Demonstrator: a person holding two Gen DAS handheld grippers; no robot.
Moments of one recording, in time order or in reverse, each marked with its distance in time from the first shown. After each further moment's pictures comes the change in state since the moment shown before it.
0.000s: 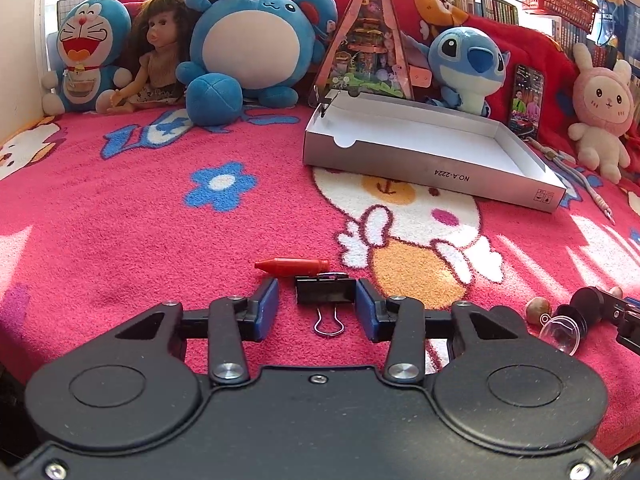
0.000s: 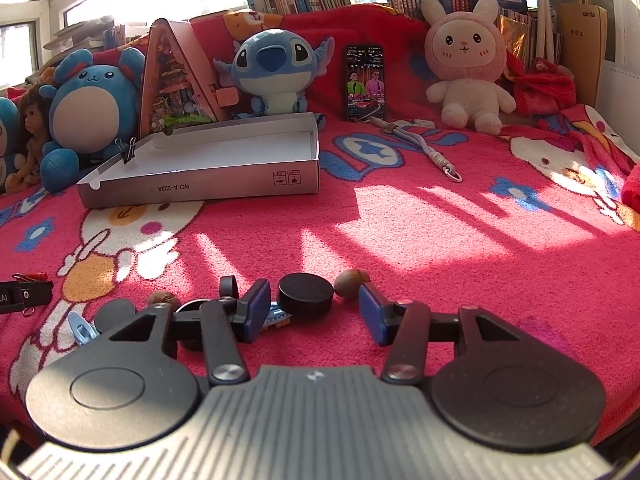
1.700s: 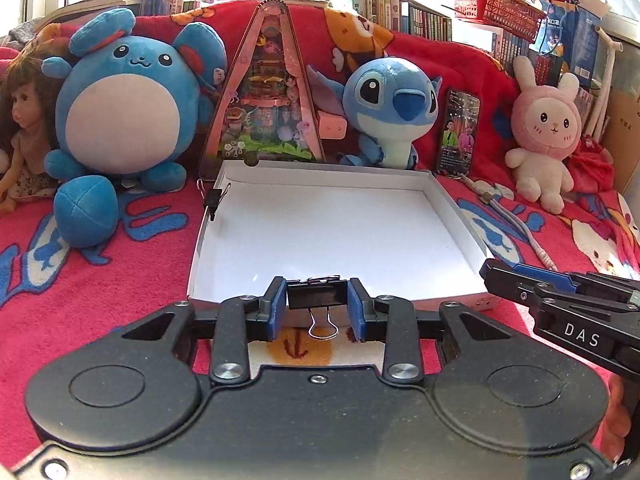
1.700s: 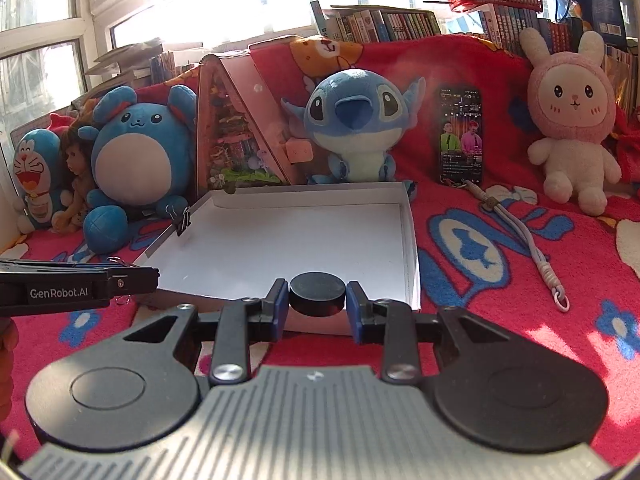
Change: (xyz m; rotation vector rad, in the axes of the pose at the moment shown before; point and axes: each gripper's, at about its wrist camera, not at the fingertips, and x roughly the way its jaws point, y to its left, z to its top) left arm 0.064 -0.040 0.150 0.123 0.044 -0.255; right arm 0.068 0.028 0.119 -0.054 0.002 0.218
